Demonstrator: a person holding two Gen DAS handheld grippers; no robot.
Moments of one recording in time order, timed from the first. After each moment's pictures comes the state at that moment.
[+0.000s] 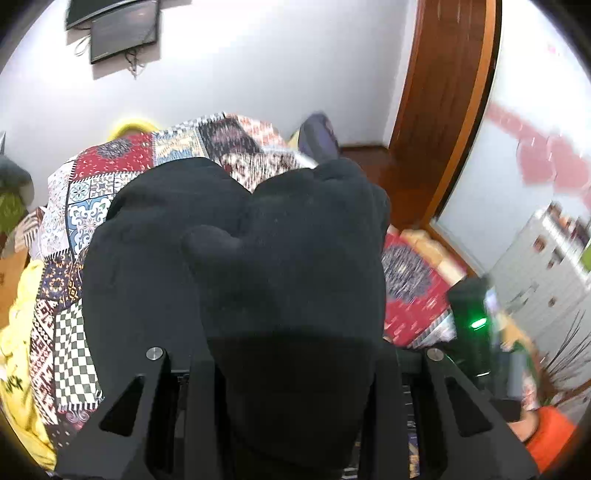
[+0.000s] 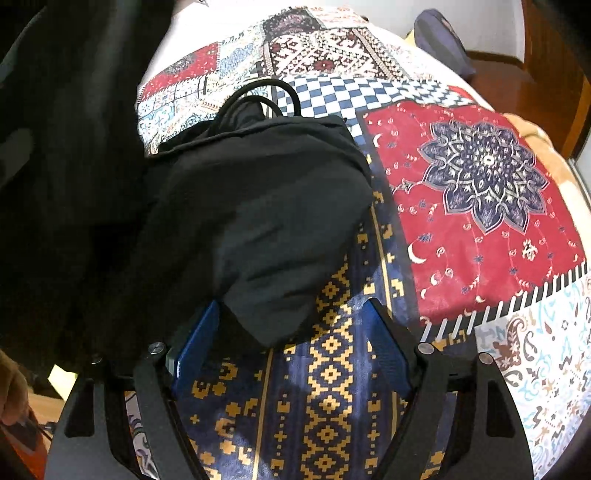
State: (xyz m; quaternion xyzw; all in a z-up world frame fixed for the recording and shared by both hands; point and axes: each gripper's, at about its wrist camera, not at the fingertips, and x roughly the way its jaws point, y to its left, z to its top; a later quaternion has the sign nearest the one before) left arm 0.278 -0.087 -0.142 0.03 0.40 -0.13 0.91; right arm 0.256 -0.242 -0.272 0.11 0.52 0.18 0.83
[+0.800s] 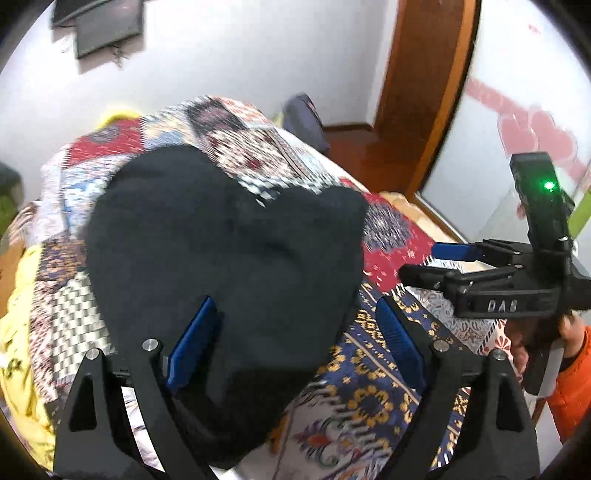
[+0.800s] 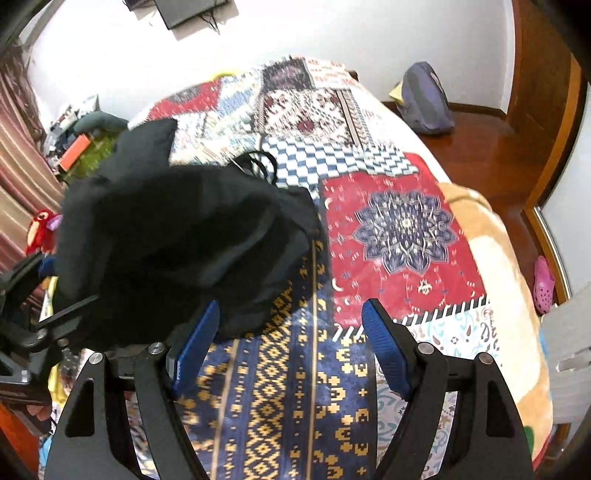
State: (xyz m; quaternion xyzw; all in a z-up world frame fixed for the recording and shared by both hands) left arm 0.214 -0.067 -0.136 0.03 0.40 -0.16 0.90; right arm 0.218 -0.283 -0.194 0.06 0.46 0.16 0.87
